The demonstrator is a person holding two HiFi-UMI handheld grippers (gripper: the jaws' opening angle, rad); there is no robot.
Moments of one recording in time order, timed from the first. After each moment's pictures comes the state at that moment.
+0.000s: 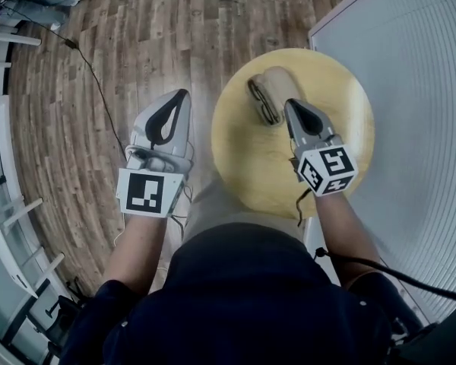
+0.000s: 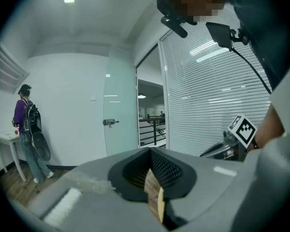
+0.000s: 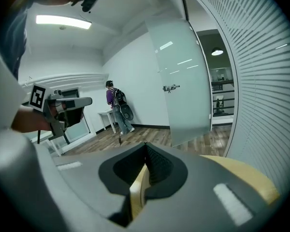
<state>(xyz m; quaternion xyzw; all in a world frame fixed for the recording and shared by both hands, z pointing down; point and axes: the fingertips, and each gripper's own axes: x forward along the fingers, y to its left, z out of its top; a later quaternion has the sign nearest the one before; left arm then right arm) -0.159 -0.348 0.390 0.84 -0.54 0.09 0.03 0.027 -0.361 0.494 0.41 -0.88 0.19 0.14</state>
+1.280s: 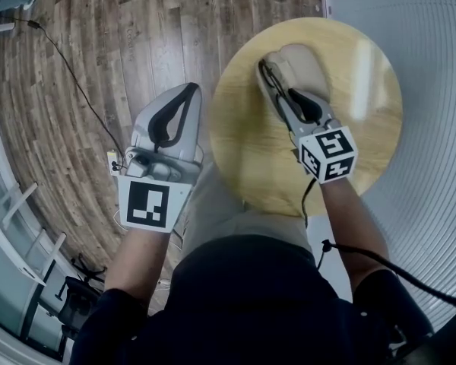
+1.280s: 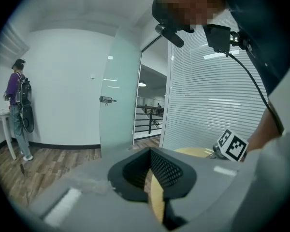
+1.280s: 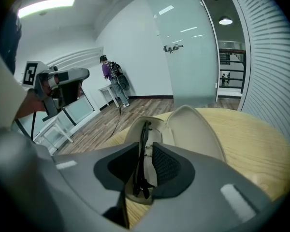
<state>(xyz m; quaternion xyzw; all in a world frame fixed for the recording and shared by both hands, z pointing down) -0.142 -0.382 0.532 0.85 -0.51 0.11 0.12 0.017 -0.366 0.687 0.35 -0.85 0.28 0.27</state>
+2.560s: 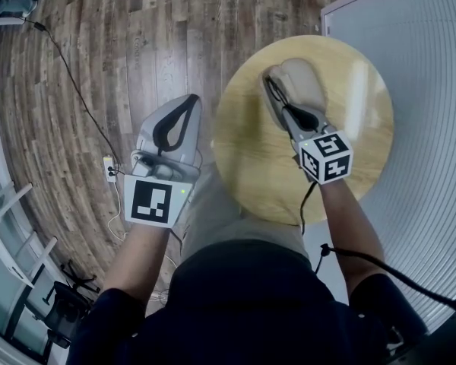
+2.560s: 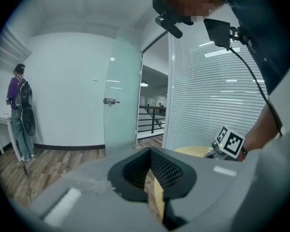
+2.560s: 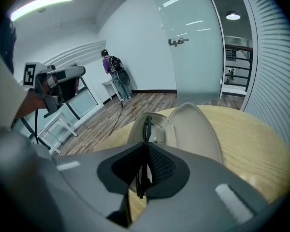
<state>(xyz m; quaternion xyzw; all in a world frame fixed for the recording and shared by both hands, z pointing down) -0.171 -0.361 0.516 0.84 -0.52 0.12 0.12 0.010 -0.353 0.679 0.32 -0.85 0.29 0.31</state>
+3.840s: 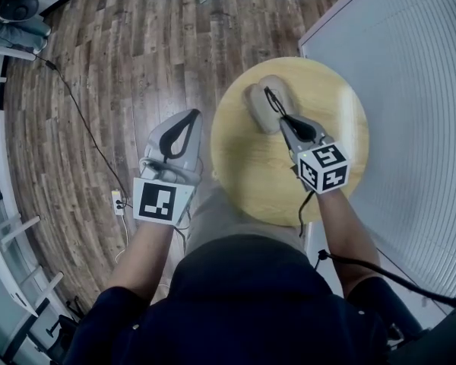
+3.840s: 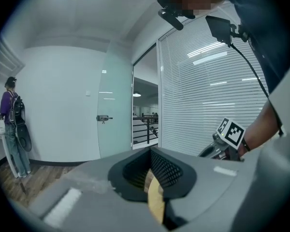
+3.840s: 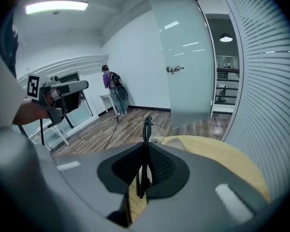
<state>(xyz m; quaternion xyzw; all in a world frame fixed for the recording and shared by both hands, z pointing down) -0.153 -0.317 0.425 0.86 -0.50 0.09 0.05 0.028 -0.327 0.555 0.38 -0.86 0.22 0.25</state>
